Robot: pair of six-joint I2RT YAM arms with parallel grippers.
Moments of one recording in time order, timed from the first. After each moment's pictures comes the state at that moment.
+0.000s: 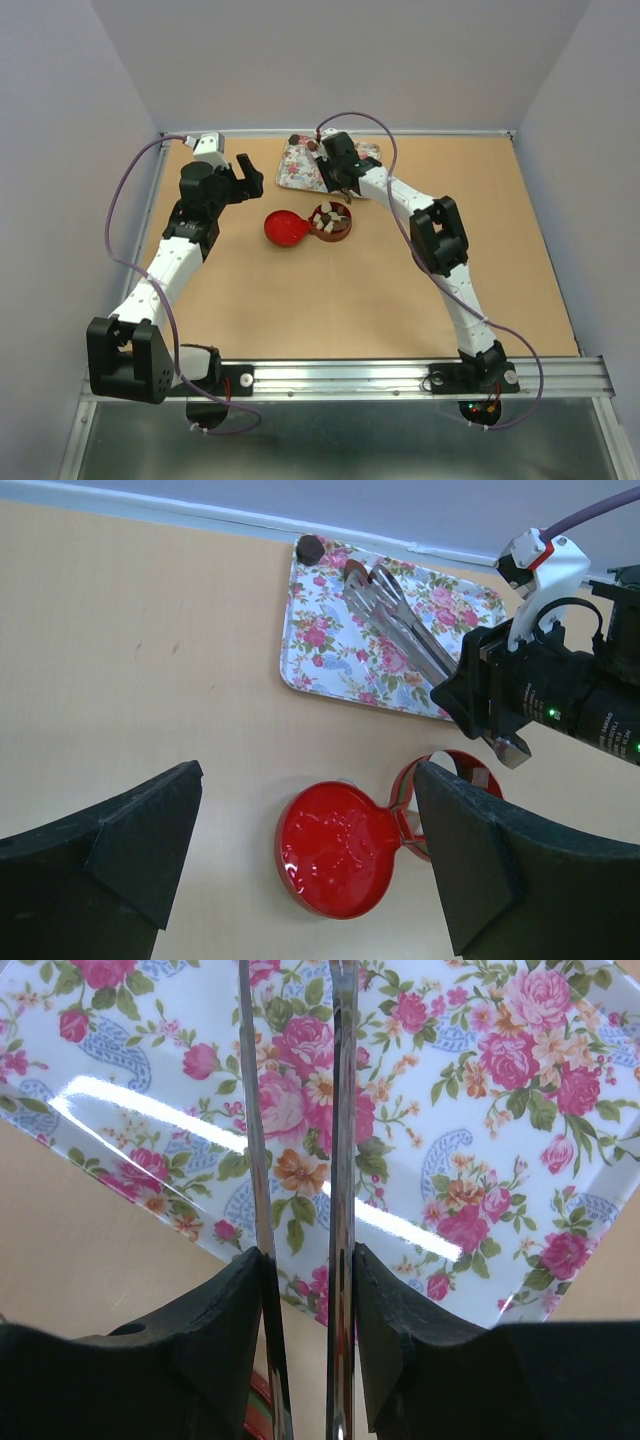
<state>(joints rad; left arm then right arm) -0.17 1.24 0.92 0.06 0.05 -0.31 0.56 2.42 2.12 -0.42 0.23 -0.01</state>
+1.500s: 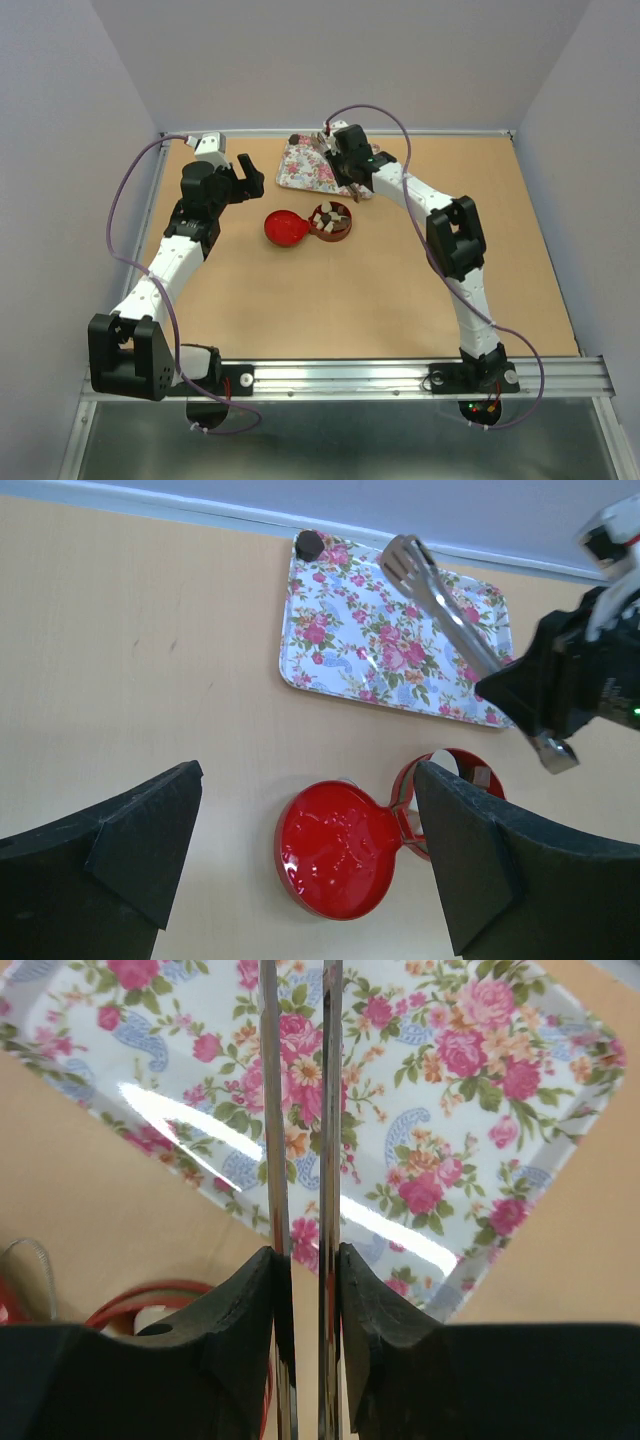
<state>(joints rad) -0.17 1.25 0.92 0.06 0.06 -0.31 0.54 2.31 2.02 -0.41 0.18 -0.03</state>
